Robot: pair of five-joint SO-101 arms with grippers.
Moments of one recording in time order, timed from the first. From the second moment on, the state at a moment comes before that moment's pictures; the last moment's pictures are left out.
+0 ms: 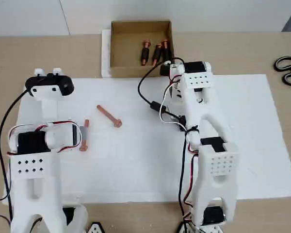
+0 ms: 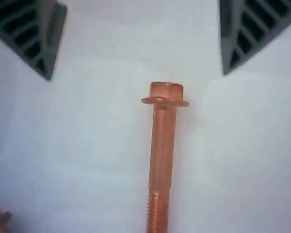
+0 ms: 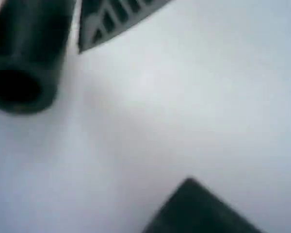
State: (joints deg) left arm -10.0 -39.8 35.6 81.8 2.2; right arm -10.9 36.0 -27.6 96.2 4.0
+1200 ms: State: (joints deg) left arm -10.0 -39.8 35.6 83.0 2.2; right arm -11.7 41.1 -28.0 95.6 7.5
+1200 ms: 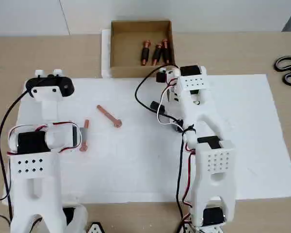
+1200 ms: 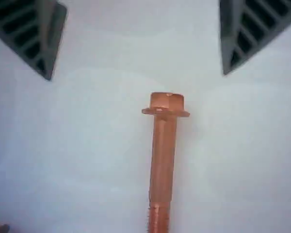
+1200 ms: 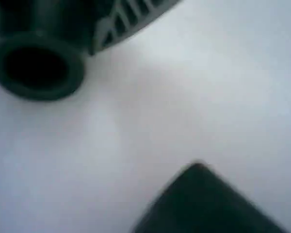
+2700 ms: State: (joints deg) left arm -9.9 12.4 16.8 77.0 -1.1; right arm -7.6 20.0 -21.8 96.9 8.3
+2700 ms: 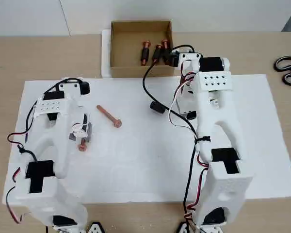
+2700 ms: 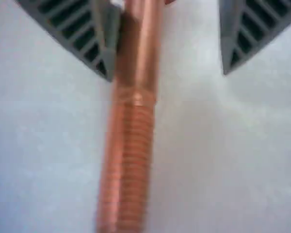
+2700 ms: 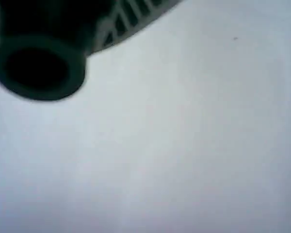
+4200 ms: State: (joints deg) left arm -2.7 12.6 -12.2 97.5 -72.4; right arm -7.6 20.0 -21.7 96.9 8.3
